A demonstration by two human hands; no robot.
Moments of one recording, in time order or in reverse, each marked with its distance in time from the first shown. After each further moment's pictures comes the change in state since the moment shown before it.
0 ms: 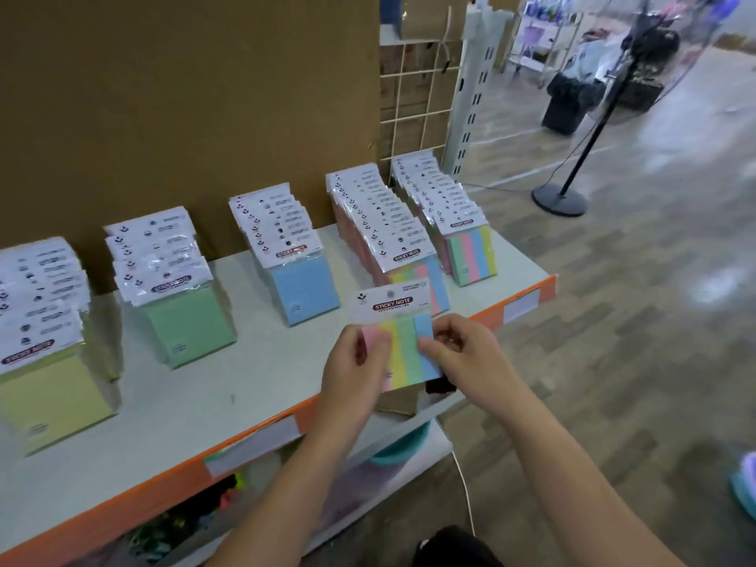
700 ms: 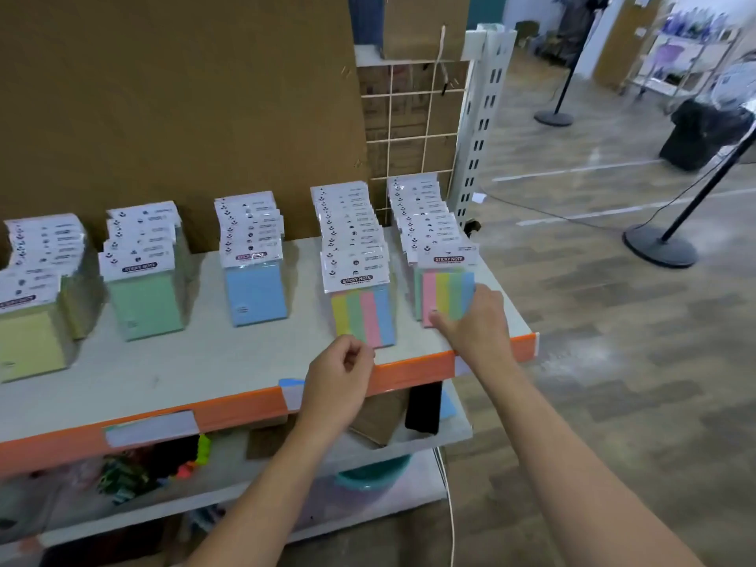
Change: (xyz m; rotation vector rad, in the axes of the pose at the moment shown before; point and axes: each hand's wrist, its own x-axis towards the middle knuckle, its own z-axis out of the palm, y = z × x) left_hand 0.025 -0.002 0.110 0.376 0.291 0.051; right_hand 0.139 0.060 -0.103 -0.484 0.115 -0.043
